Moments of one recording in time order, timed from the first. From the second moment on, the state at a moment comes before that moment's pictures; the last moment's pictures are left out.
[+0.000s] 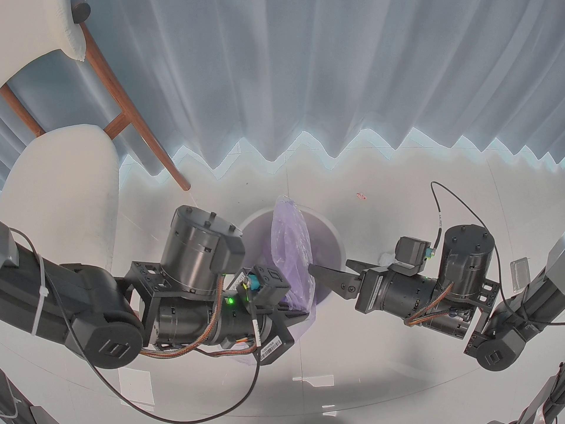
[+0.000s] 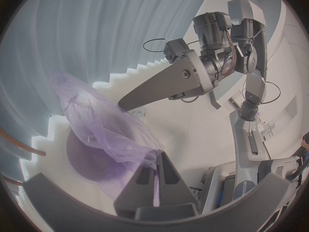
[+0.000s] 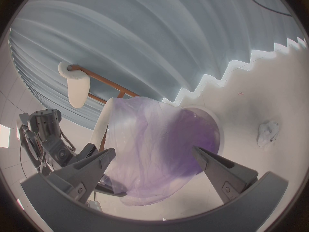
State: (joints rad) left arm -0.77 1.77 -0.85 -0.33 -0.18 0.32; right arm 0.53 1.86 -0.54 -1.13 0.14 0.51
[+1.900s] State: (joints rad) left arm -0.77 1.78 -0.79 -0.52 -0.16 0.29; right arm 0.50 2.09 -0.61 -1.34 0.04 0.42
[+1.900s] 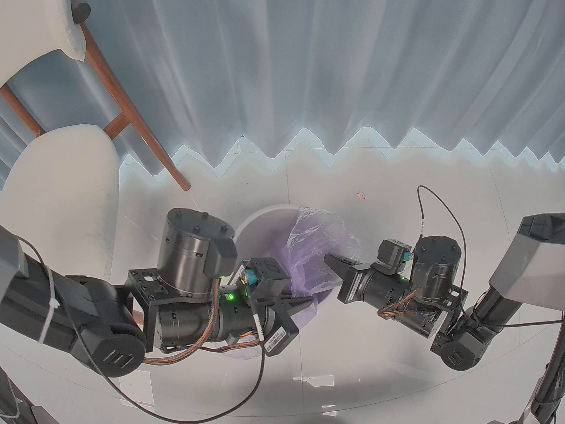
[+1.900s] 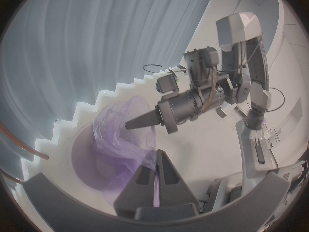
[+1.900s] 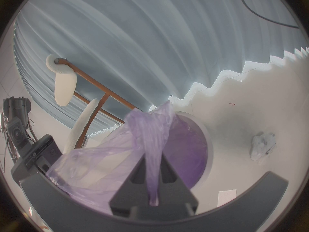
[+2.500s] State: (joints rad) left arm -0.77 1.82 -0.76 -0.64 -0.08 0.22; right arm 0.48 2.05 -0.62 -1.38 0.04 0.43
